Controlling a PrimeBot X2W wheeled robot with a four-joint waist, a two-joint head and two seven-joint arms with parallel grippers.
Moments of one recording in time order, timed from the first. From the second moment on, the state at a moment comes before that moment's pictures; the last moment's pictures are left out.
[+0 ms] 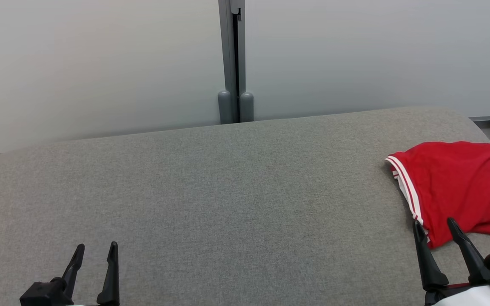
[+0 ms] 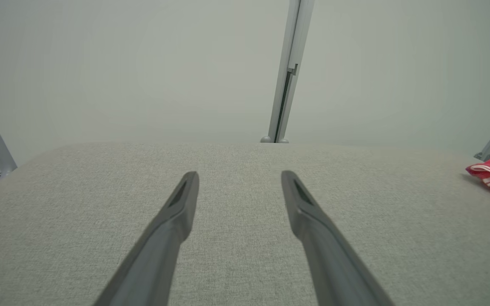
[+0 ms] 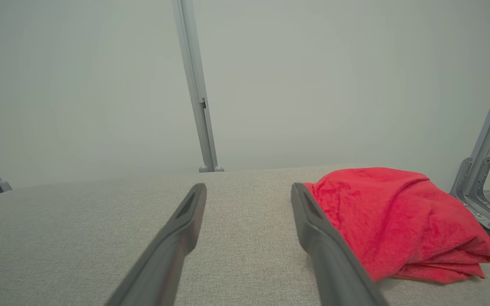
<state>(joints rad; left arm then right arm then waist) 0.12 0.20 -0.09 0.18 -0.37 -0.01 -0.22 0.14 -0.16 0.04 -0.04 0.26 0.13 -0.04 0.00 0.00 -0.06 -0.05</state>
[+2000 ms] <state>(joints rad) 0.01 0.10 0.02 0.23 -1.07 -0.07 -0.03 0.02 -0.10 -0.03 0.14 1.04 0.13 0.03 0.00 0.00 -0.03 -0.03</state>
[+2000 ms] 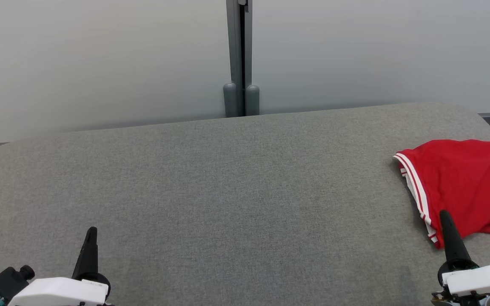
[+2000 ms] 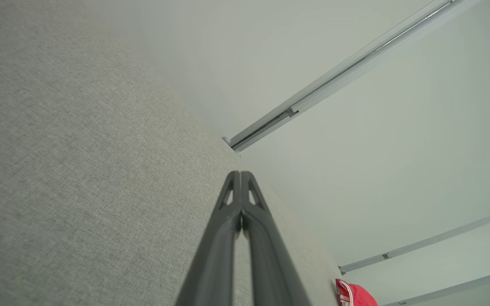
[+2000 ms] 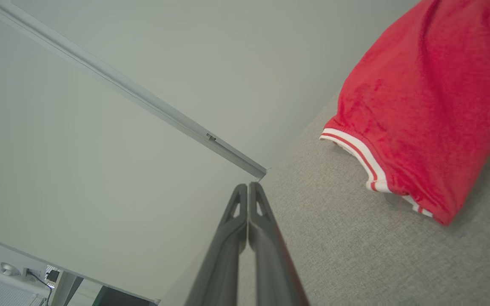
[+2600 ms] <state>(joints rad) -0.03 0.09 0.05 0.24 -1.24 -0.09 0.02 -0.02 -0.09 -0.05 0.17 1.22 0.13 0.05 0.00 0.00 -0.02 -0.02</state>
